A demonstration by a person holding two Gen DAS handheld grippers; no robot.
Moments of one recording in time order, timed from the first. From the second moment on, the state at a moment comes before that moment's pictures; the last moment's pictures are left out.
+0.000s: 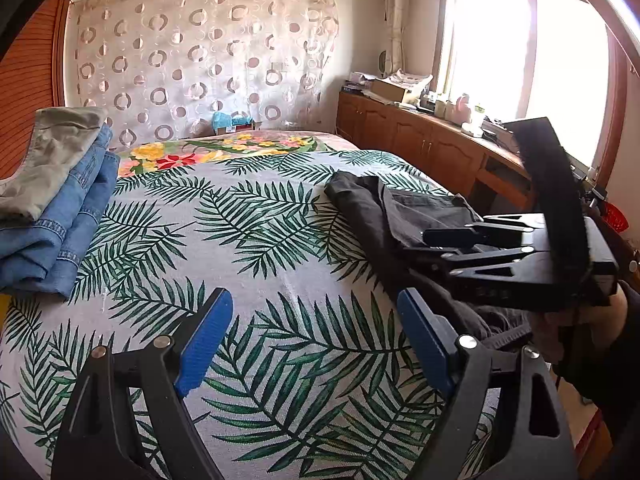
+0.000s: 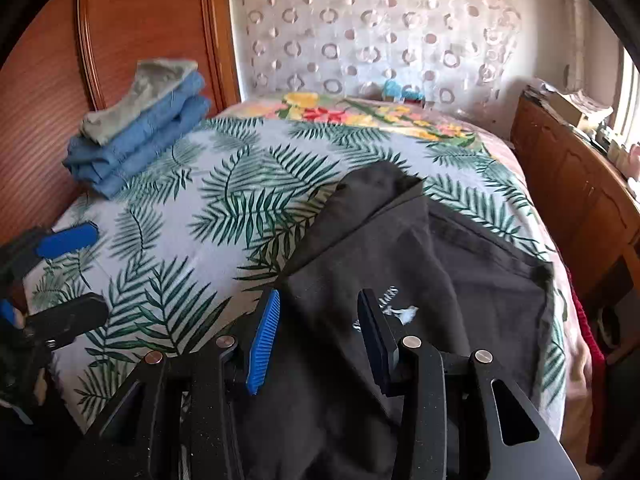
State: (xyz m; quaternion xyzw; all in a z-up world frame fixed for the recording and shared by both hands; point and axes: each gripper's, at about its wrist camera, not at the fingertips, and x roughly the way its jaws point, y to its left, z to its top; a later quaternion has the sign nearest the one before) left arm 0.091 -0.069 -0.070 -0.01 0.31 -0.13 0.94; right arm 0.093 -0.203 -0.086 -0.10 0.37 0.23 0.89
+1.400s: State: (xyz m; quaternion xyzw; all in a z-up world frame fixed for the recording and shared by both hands) left arm 0.085 -0.086 -0.079 0.01 0.33 -0.15 0.93; right arm 0.140 -0.264 -0.037 -0.13 0.32 0.13 0.93
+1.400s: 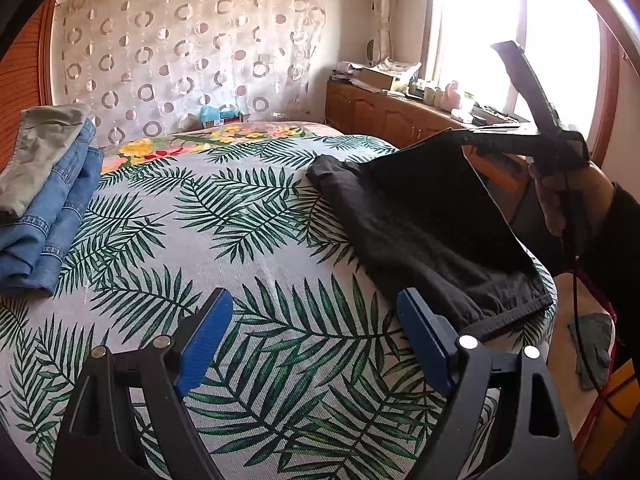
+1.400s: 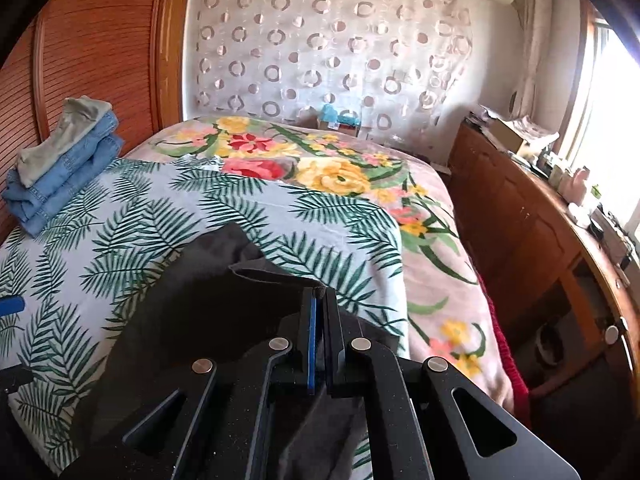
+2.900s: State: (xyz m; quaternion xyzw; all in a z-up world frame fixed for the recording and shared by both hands) left arm 0.081 -0.091 -0.082 0.01 0.33 -0.16 0.93; right arm 0.109 -0.288 -0.076 -0.07 0.36 0.12 0.92
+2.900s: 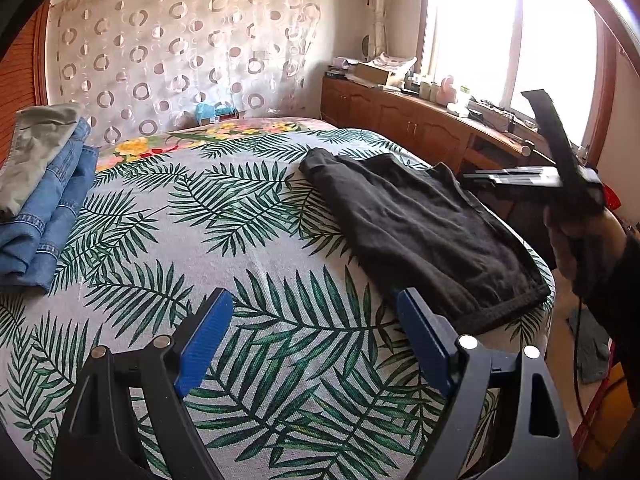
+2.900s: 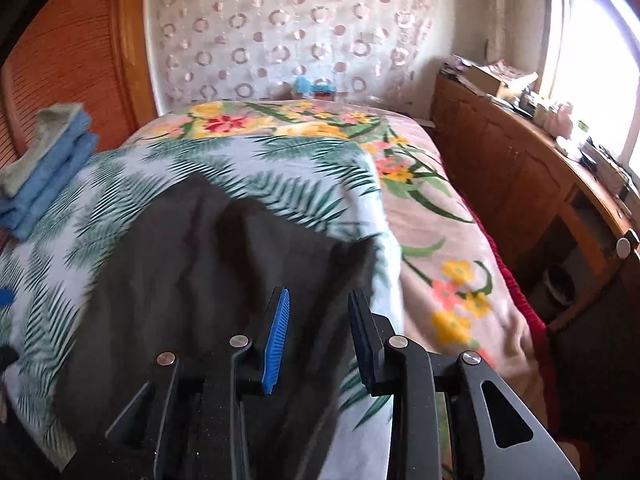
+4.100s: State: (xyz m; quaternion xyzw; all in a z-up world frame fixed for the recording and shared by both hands) left arm 0.086 -0.145 -0.083 0.05 0.37 -0.25 0.89; right arm 0.011 -0.294 -0.093 -0.04 0.36 0.12 0.92
